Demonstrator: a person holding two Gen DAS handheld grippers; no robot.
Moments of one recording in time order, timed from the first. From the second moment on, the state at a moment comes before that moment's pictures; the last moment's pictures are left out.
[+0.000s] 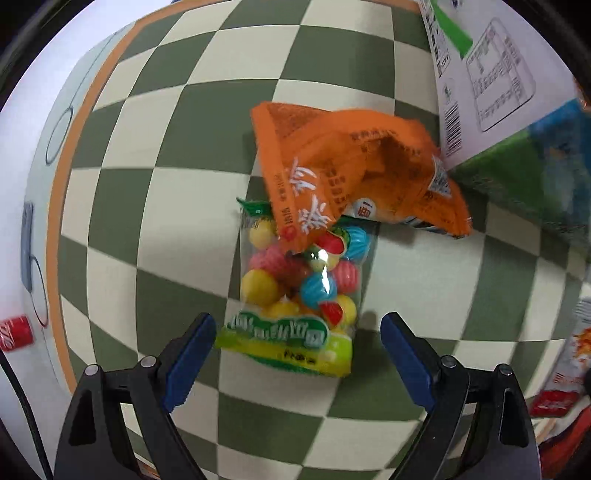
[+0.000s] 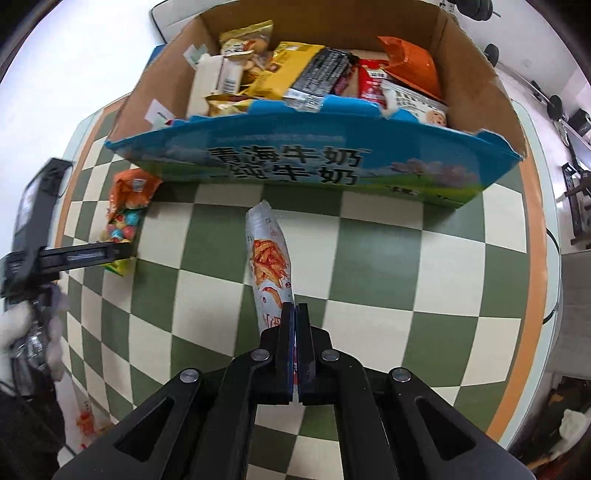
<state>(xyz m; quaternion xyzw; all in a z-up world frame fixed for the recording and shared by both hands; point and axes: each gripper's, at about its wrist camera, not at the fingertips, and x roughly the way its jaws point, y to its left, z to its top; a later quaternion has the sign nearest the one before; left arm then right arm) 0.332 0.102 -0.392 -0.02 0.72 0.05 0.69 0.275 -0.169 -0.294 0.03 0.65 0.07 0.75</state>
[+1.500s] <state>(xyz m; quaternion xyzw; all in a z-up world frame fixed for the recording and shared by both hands) 0.514 -0.060 -0.225 0.00 0.63 -0.13 0.76 0.432 -0.264 -0.172 0.16 0.54 0.04 0.83</state>
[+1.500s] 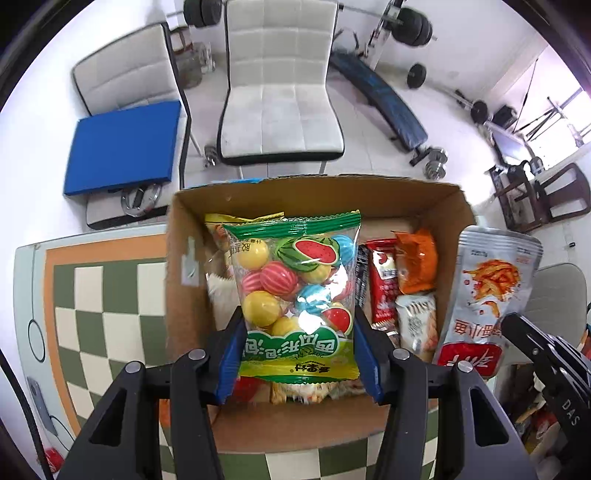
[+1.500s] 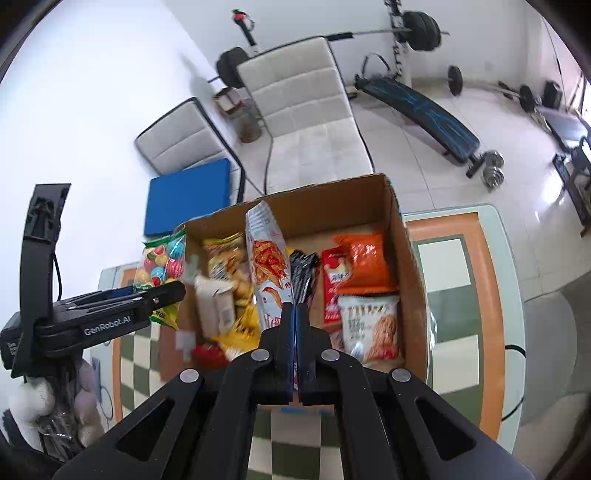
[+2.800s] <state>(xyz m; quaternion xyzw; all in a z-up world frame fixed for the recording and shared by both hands) 0.464 -0.009 -0.188 0.00 0.58 -0.08 0.81 0.439 -0.242 -0.212 0.13 0.59 -0.02 0.80</state>
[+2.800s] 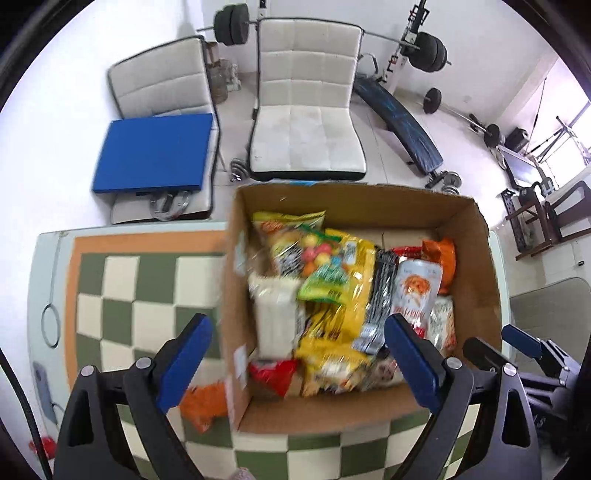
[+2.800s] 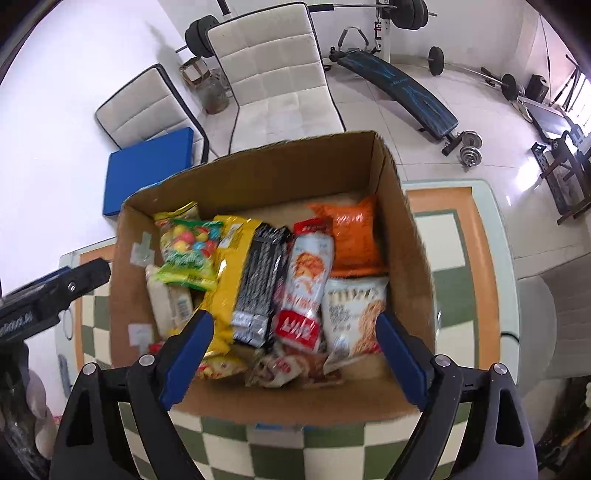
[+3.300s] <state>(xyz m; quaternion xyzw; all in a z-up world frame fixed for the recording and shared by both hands) 0.352 0.085 -0.247 -0.02 0.62 0.02 0.78 0.377 -0.193 -0.225 0.12 0.61 0.02 0.79</state>
